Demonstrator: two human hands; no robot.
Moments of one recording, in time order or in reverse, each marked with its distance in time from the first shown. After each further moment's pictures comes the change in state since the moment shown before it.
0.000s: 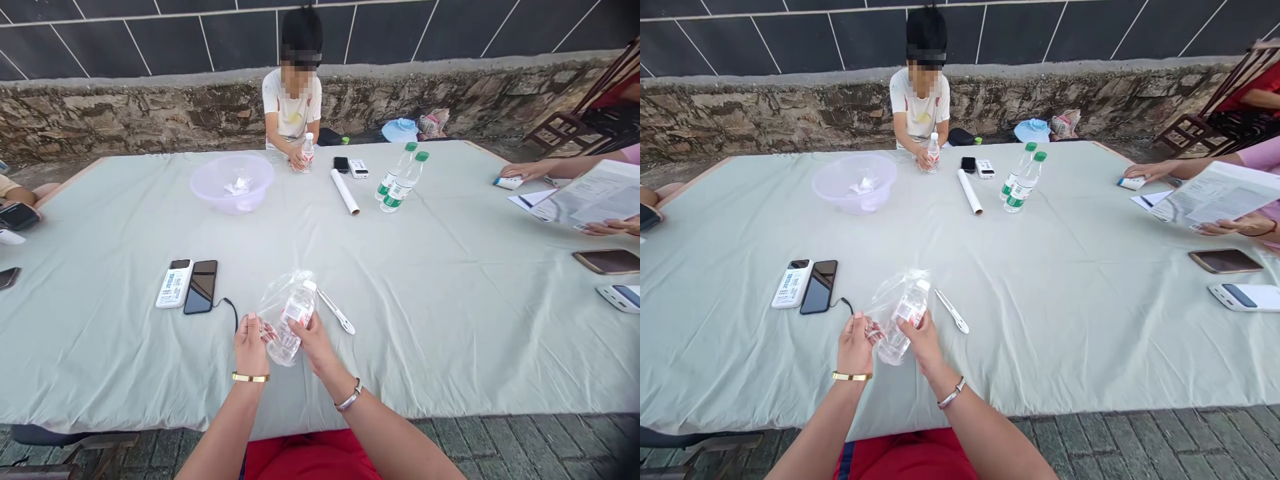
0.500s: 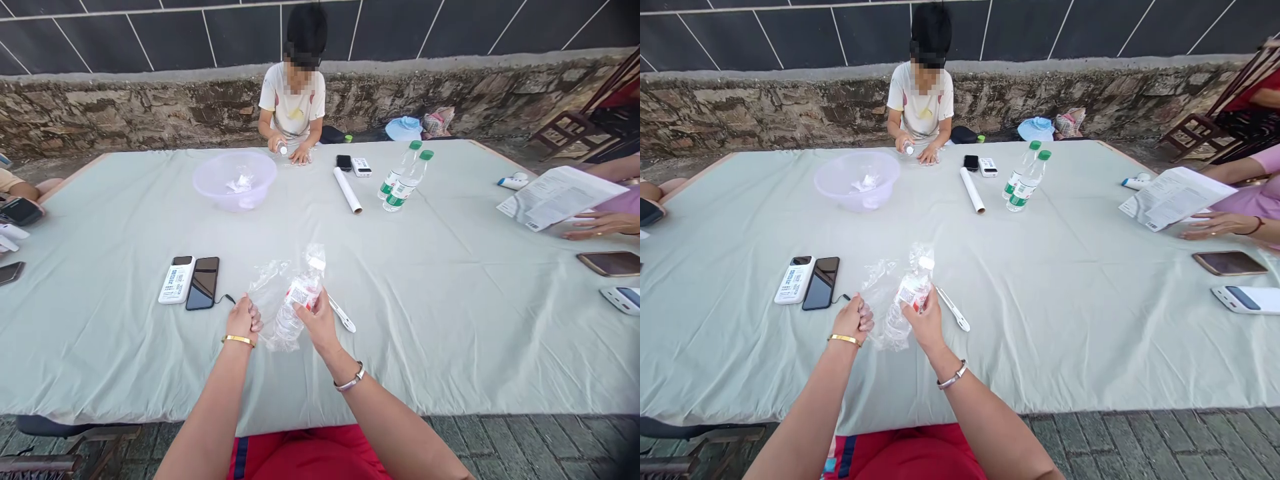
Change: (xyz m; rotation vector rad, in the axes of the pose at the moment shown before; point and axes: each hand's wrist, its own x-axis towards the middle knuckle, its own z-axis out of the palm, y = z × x) left_hand 0.052 0.021 -0.001 -0.088 0.012 -0.255; right_hand 0.016 -0.036 0.009 -0.181 0.105 -0.280
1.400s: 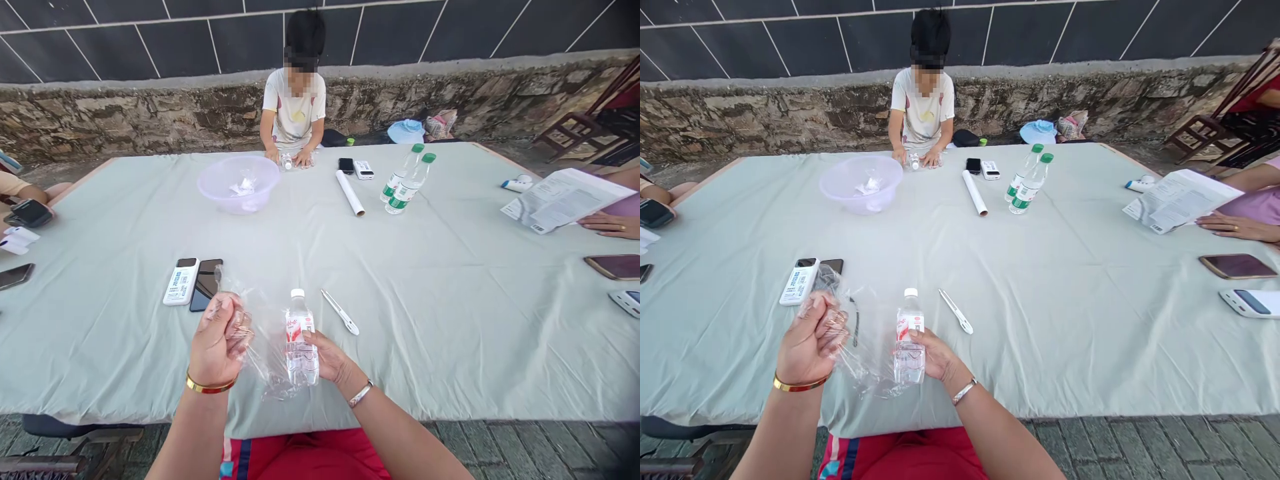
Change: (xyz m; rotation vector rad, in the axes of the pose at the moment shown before) left_hand -0.089 0.071 -0.010 -0.155 -0.332 0.250; right_hand -0.028 0.044 -0.034 0.731 -0.566 0.818
